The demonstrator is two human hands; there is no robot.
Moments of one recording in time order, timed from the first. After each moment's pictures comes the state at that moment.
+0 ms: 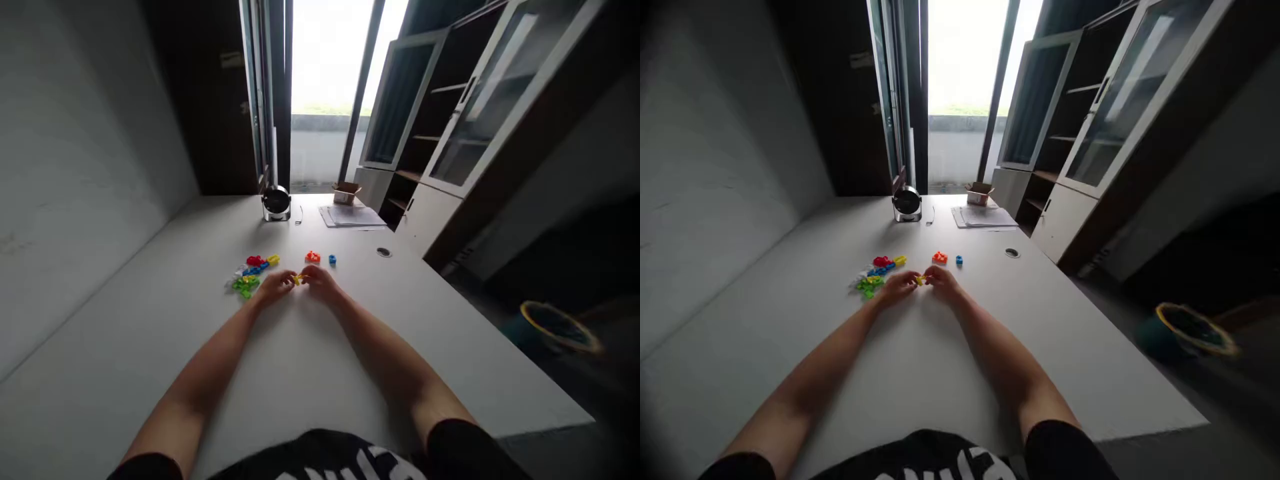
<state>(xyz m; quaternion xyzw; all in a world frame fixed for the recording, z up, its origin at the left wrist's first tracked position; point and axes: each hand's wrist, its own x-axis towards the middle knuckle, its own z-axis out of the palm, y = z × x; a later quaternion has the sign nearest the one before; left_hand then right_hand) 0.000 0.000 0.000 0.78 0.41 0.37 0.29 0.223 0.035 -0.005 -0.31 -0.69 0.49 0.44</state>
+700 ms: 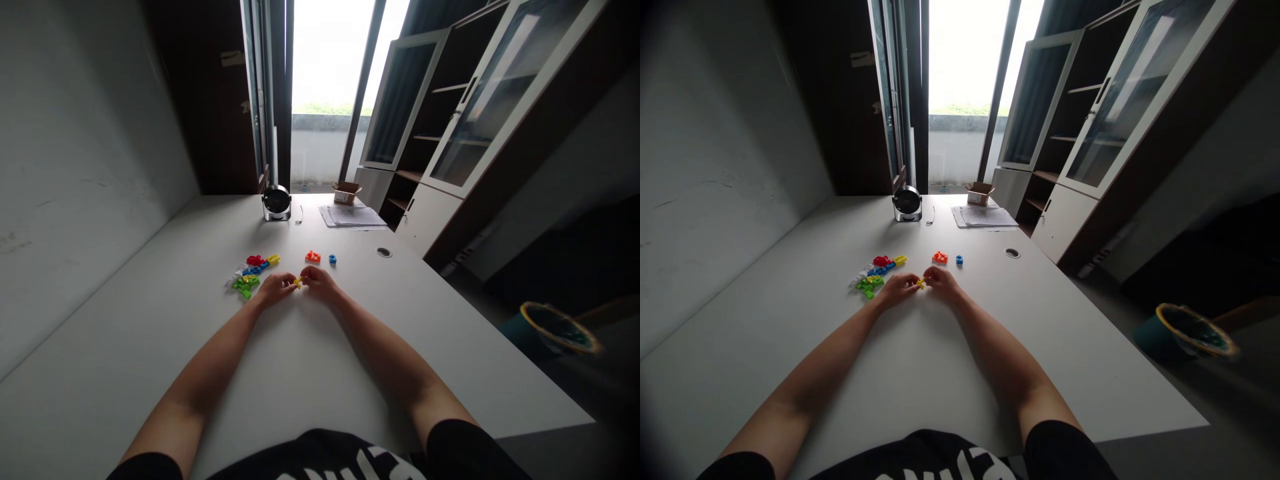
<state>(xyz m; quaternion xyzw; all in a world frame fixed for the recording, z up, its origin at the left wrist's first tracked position) 0.004 -0.009 0.014 0.81 0.46 0.32 0.19 0.223 0.039 -0.012 -0.32 -0.72 0.46 0.41</state>
